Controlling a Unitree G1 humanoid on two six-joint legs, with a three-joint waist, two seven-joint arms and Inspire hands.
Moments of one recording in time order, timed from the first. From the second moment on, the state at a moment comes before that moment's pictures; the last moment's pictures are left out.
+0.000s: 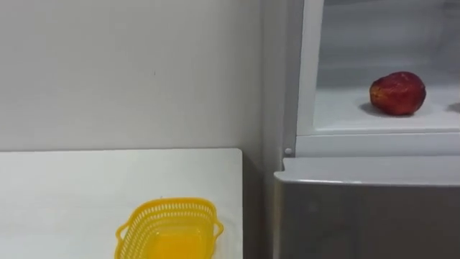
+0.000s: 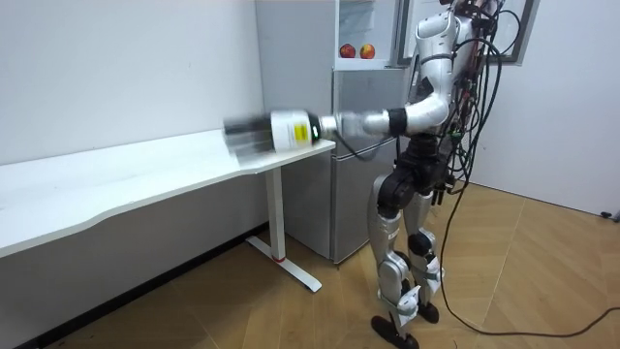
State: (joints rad) left arm 0.36 0.20 0.44 0.46 -0.27 -0.03 0.38; right arm 0.25 -0.26 -0.08 1.16 -0.12 0.07 0.02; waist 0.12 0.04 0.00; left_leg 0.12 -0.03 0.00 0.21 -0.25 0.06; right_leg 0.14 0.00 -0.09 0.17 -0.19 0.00
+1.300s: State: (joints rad) left arm 0.32 0.20 0.29 1.09 0.27 0.07 0.06; right arm 0.14 -0.27 -0.52 0.62 0.54 0.02 -0.56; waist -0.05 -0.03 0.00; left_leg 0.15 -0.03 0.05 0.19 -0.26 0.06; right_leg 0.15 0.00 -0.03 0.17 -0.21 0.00
